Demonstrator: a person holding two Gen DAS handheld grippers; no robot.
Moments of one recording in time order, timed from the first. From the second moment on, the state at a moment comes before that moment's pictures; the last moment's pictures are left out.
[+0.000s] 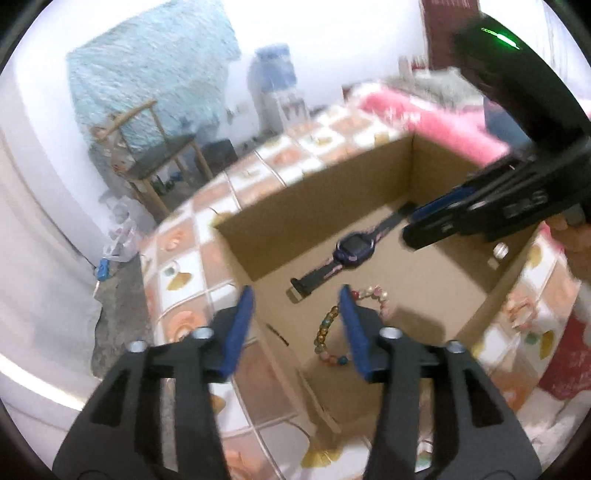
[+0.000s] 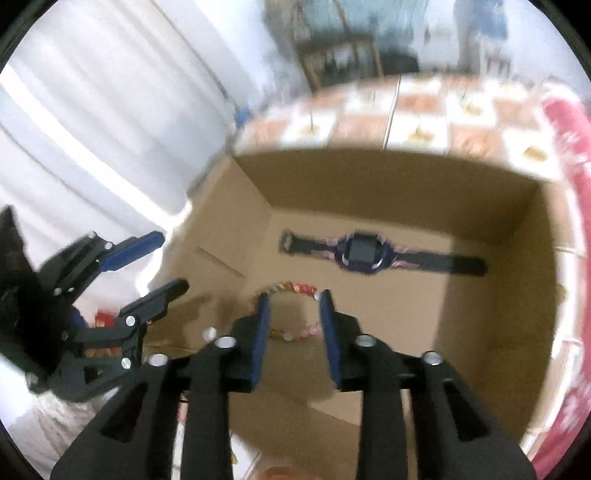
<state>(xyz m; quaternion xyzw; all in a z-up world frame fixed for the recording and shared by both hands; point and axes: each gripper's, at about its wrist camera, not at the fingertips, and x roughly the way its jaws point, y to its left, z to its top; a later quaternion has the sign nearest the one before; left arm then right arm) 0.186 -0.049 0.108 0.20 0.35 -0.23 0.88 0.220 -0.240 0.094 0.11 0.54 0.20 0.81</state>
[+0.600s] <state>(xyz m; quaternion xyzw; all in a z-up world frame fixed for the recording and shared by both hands) 0.080 -0.004 -0.015 0.09 0.47 -0.13 0.87 0.043 -0.219 0.021 0.09 0.53 0.14 0.83</state>
